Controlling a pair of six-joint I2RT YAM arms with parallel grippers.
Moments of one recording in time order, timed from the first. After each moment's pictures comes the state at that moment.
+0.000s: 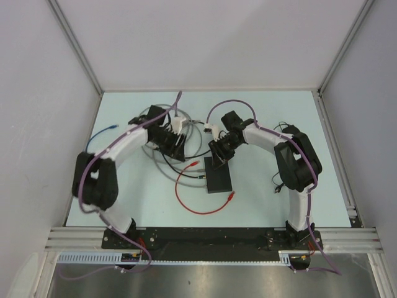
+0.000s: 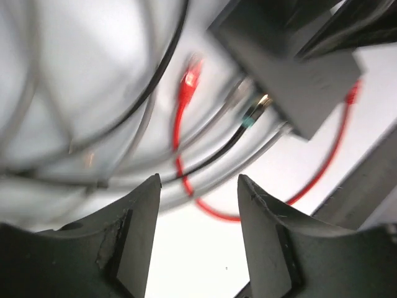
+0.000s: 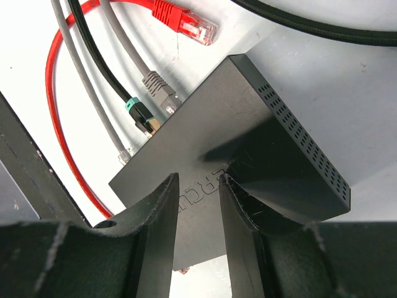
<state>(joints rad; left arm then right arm) -0.32 1.72 1.30 -0.77 0.56 0.20 0.54 1.99 1.42 -0.65 -0.61 -0.16</state>
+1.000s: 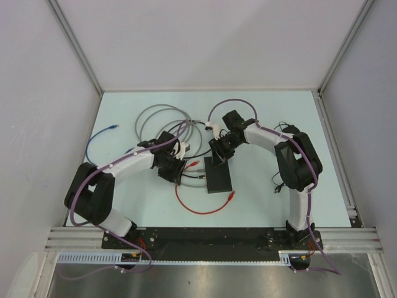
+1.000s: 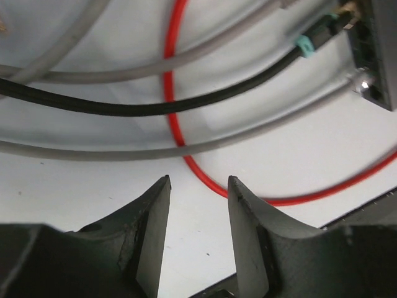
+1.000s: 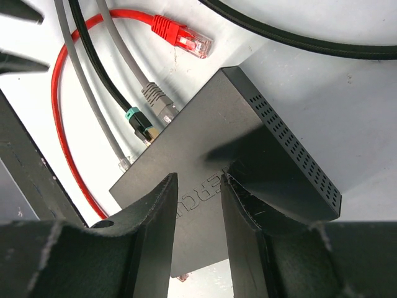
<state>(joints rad) -0.49 1.55 0.91 -0.64 0.21 -0.05 0.52 1.99 1.41 -0.61 -0.63 -0.14</state>
